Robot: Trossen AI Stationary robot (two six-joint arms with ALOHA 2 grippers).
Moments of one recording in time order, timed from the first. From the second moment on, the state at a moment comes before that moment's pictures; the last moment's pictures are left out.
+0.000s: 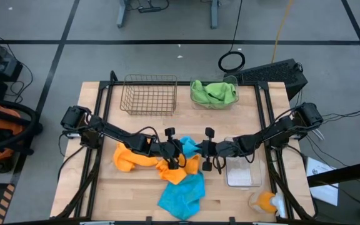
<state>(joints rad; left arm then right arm) -0.24 1.75 1.02 0.04 -0.40 -0.02 0.30 1.56 0.62 0.53 0.41 0.06</state>
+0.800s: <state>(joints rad) -0.25 1.52 1.02 -0.33 -0.61 0.00 0.30 1.56 0.62 0.54 0.42 0.09</state>
